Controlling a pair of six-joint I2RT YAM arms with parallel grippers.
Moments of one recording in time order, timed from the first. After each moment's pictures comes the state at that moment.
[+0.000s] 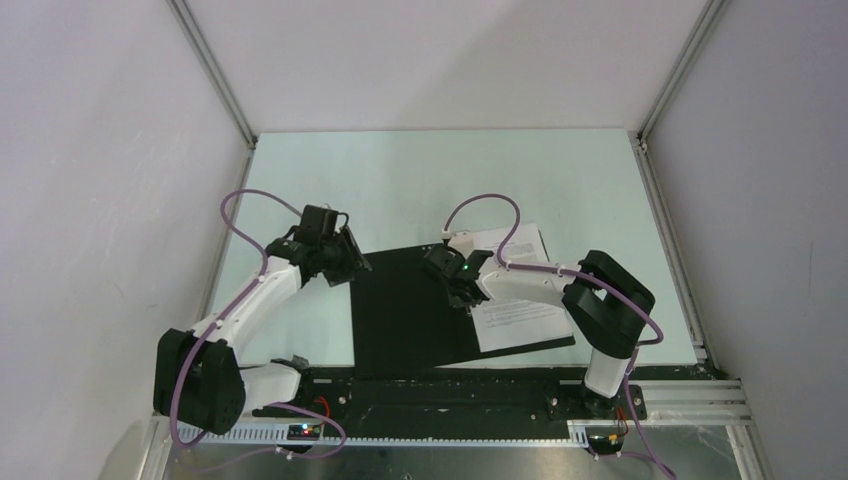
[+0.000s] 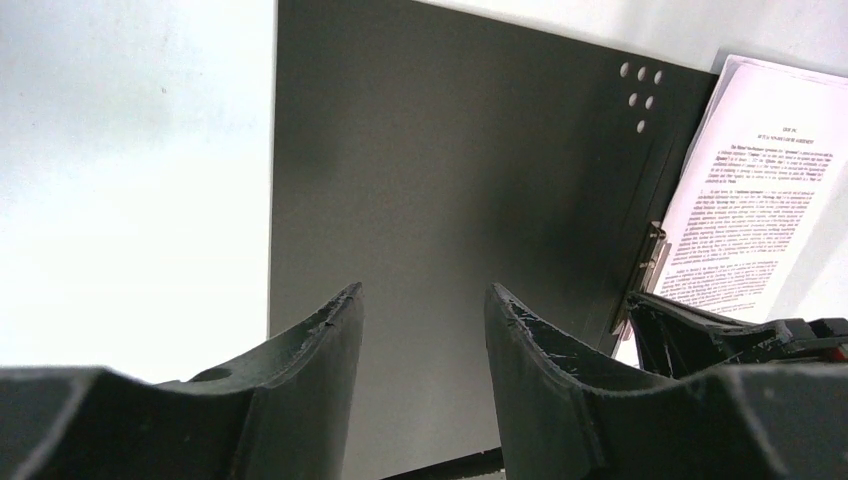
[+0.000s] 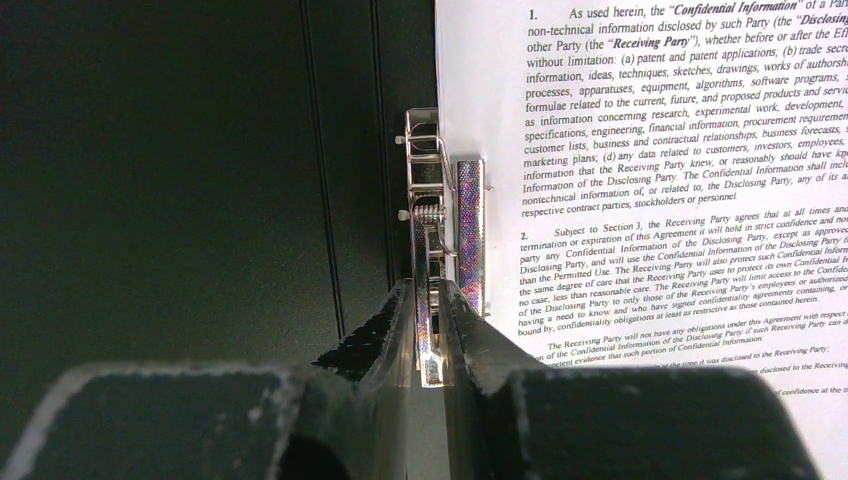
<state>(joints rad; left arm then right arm) -0.28 1.21 0.81 -0.59 0.06 -0.73 0.99 1.79 1.12 -0.59 0.43 0.75</state>
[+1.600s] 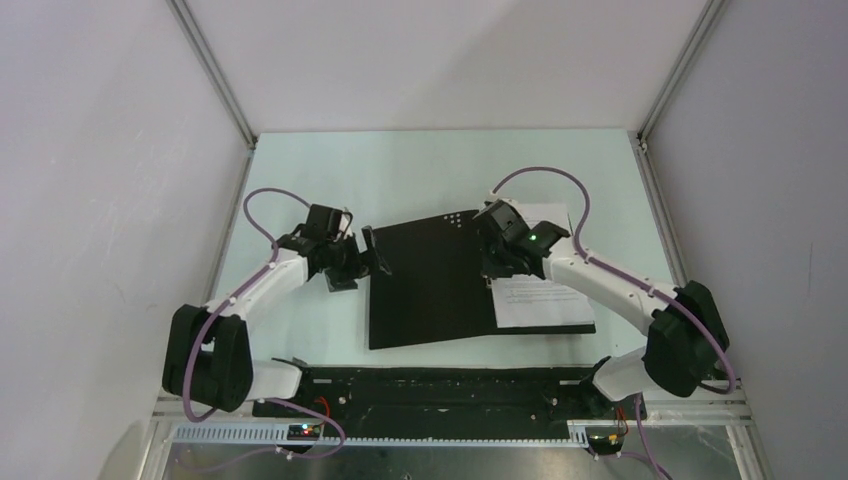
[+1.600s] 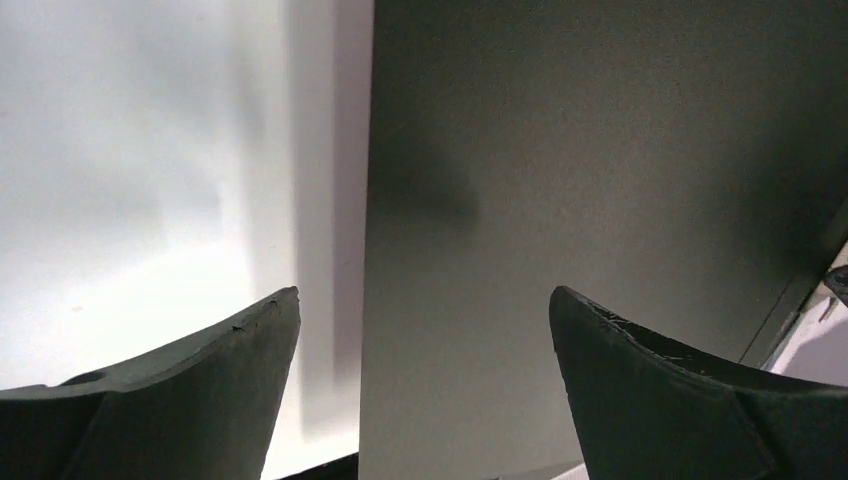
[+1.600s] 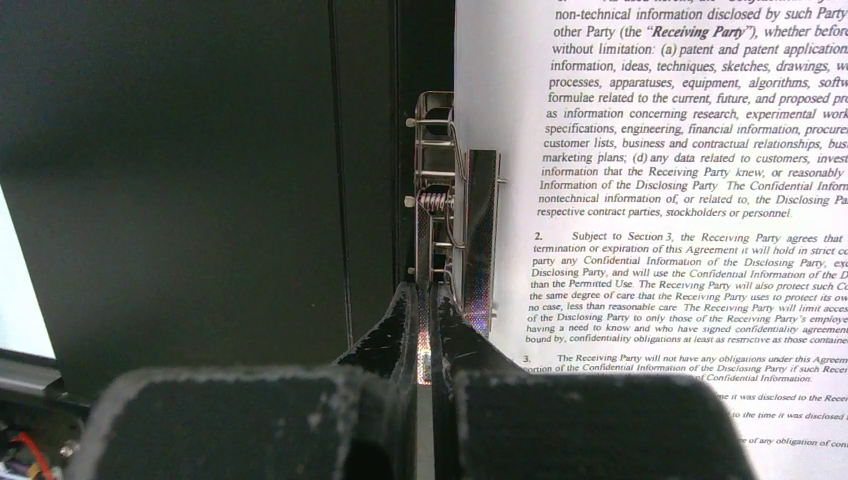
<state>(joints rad) -0.27 1.31 0.80 -0.55 0.23 -0.59 0.75 1.45 1.10 -0.68 0.20 0.65</state>
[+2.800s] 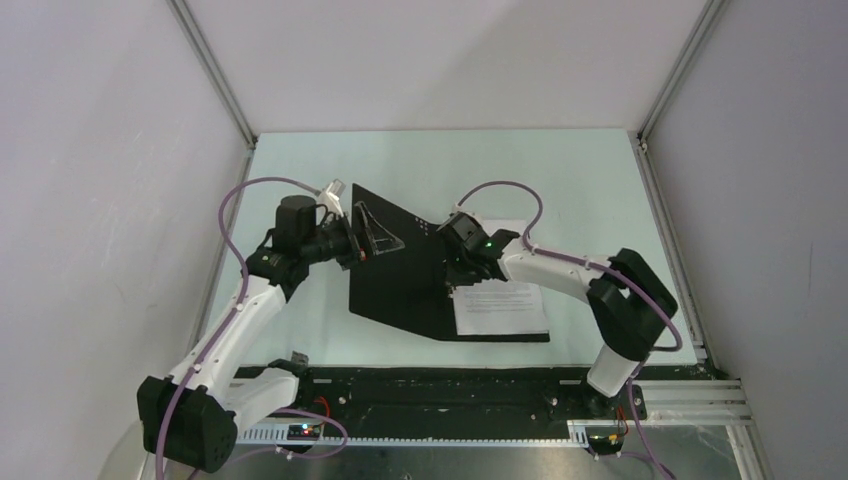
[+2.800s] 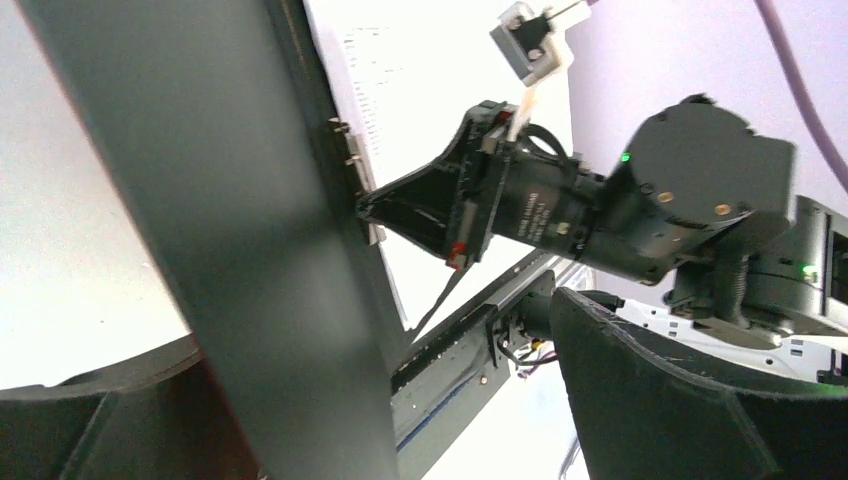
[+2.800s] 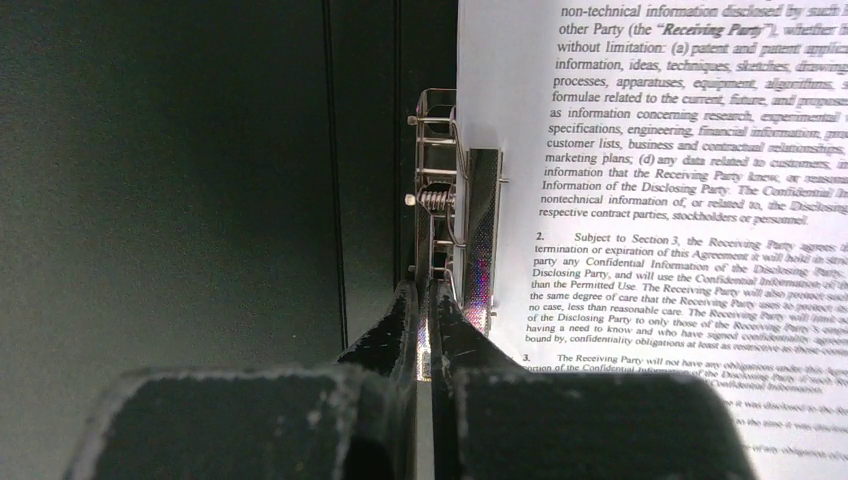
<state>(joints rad) -0.27 1.02 0.82 -0.36 0.58 -0.71 0.83 1.67 1.14 -0.47 0.10 0.76</state>
